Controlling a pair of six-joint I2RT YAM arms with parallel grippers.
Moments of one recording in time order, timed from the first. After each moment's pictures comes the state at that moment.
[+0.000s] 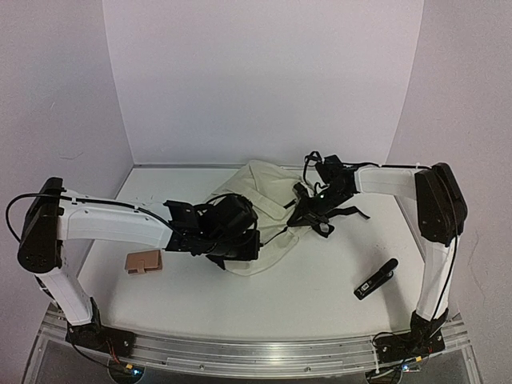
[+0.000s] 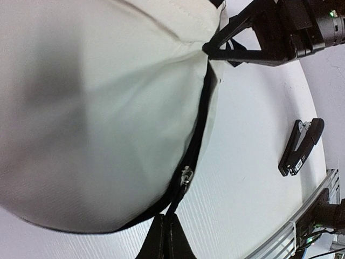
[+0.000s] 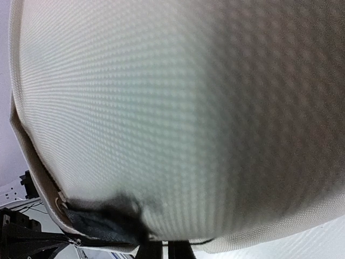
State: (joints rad) left arm -1.15 1.71 1.22 -0.36 -0.22 -0.89; right arm 0.47 2.03 1.49 -0.59 -0.65 0.39
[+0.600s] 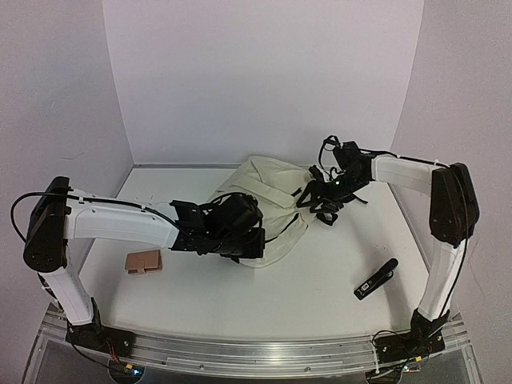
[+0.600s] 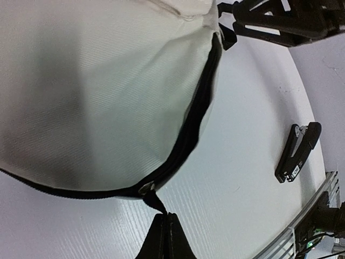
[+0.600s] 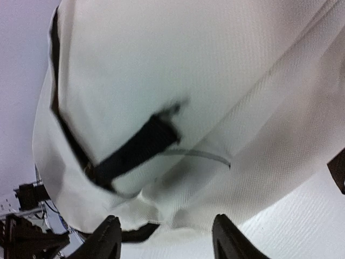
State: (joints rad) left arm -1.15 1.75 1.25 -0.33 -0.23 -0.86; right arm 0.38 1.96 1.54 -0.66 -0.61 0.28
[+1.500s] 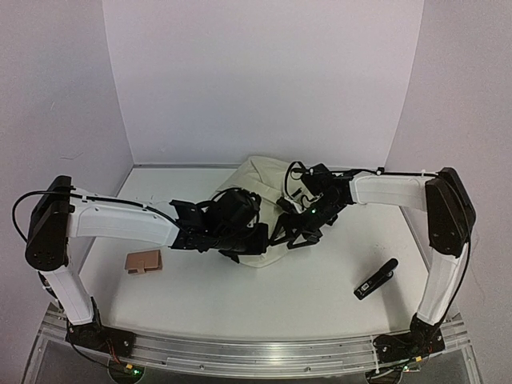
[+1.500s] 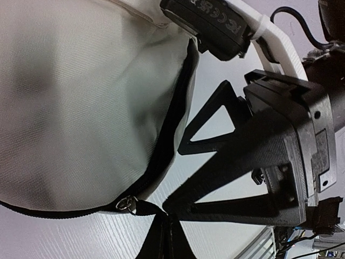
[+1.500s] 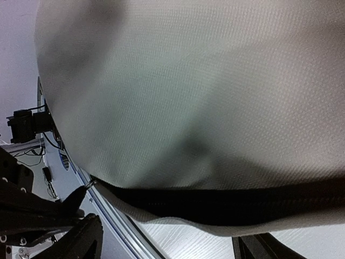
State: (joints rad) left arm -1.12 1.76 1.24 -0.20 -0.13 -0.86; right arm 0.63 1.90 1.38 -0.68 -0.67 0.29
